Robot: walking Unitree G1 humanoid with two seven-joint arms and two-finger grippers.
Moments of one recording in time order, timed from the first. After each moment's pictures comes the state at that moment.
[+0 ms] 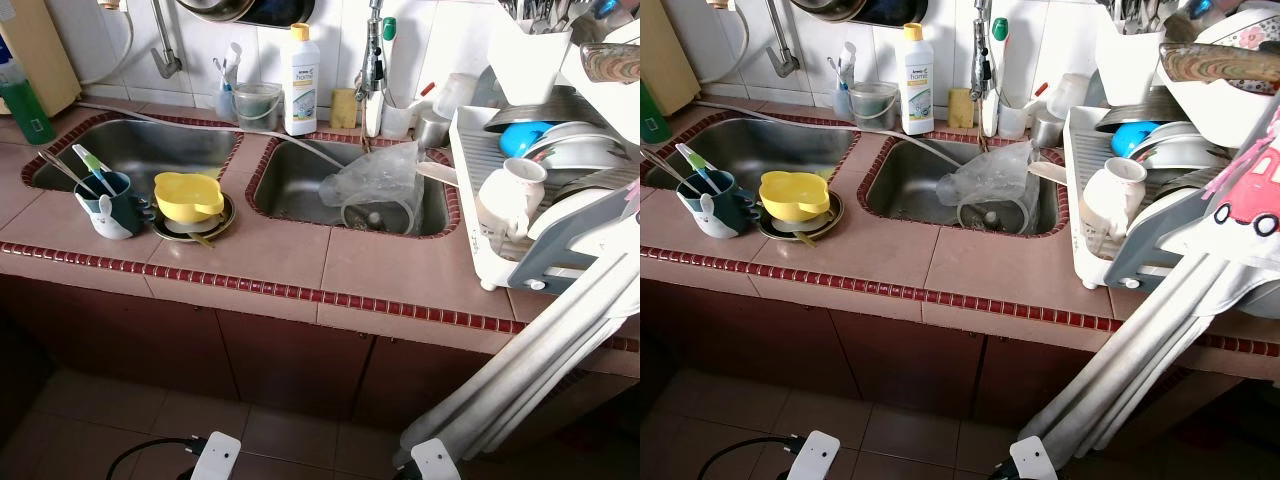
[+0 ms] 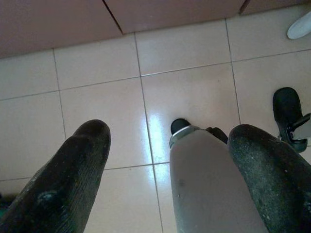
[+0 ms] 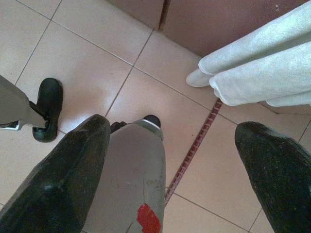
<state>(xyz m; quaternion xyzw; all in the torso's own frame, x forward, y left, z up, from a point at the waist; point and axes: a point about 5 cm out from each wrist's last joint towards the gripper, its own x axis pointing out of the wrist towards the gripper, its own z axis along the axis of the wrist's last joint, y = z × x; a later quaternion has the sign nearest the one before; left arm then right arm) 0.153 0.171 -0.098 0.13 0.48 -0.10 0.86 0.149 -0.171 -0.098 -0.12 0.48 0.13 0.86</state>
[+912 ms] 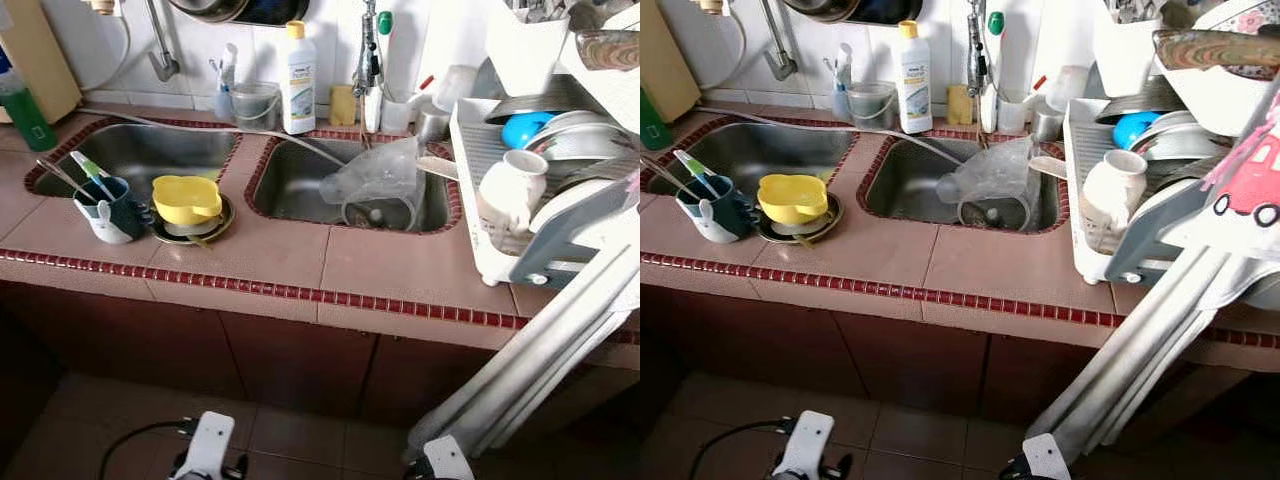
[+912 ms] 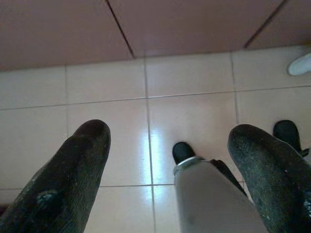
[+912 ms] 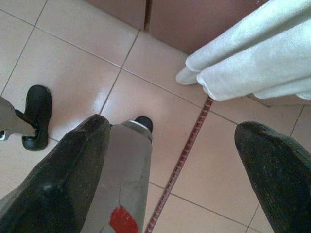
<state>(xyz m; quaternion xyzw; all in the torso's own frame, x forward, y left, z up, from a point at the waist) 0.173 0.172 -0.088 0.09 0.44 -0.08 0.89 0.151 -0.187 -0.096 -0.12 0.47 0.08 0.87</state>
